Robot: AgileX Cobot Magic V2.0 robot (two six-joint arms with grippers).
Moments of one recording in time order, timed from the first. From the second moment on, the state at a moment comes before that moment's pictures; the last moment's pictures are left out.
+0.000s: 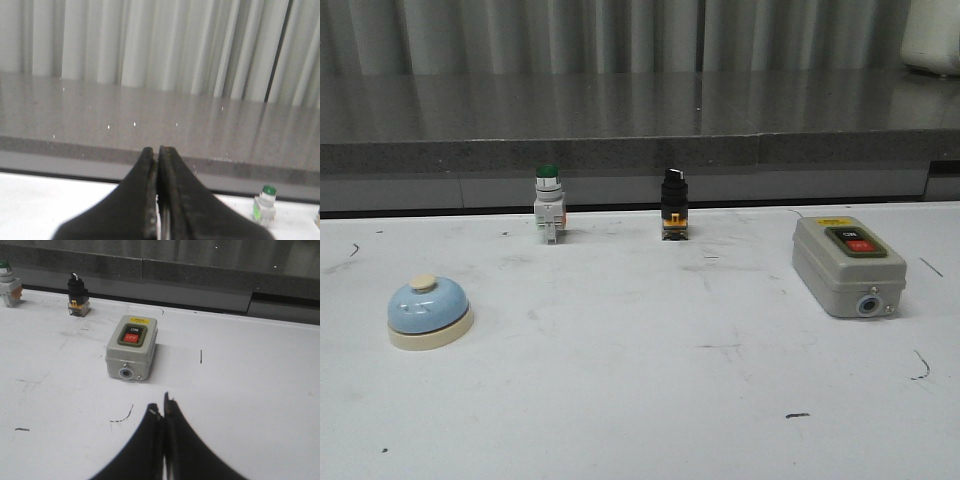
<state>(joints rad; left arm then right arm) 0.06 0.25 -0.31 -0.10 0.14 -0.03 0.12 -0.01 0.03 0.08 0.25 -0.09</state>
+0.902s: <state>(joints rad) -0.04 0.77 -0.48 -0.13 0.28 -0.03 0.12 -0.01 0.03 0.08 0.25 -0.09</state>
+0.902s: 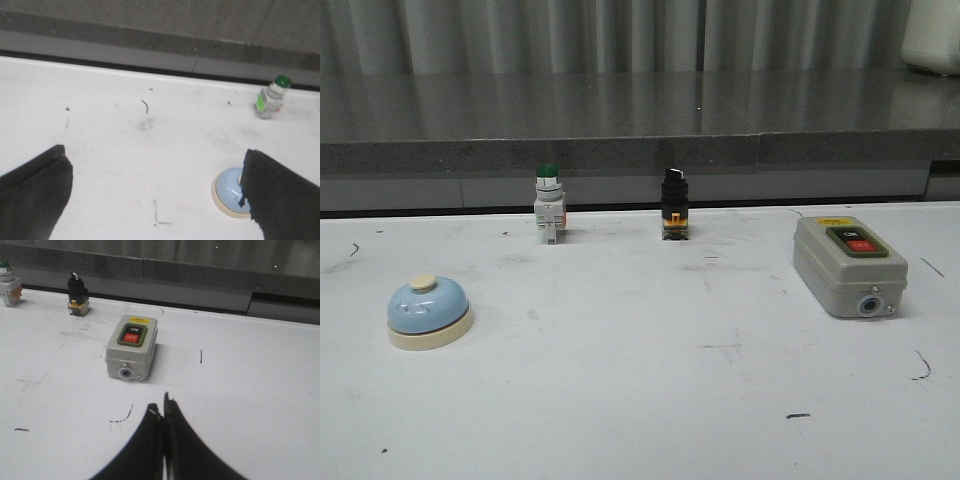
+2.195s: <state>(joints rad) -0.37 1.91 -1.22 -0.05 0.75 -0.03 0.12 -0.01 0.03 0.08 0.25 -0.09</state>
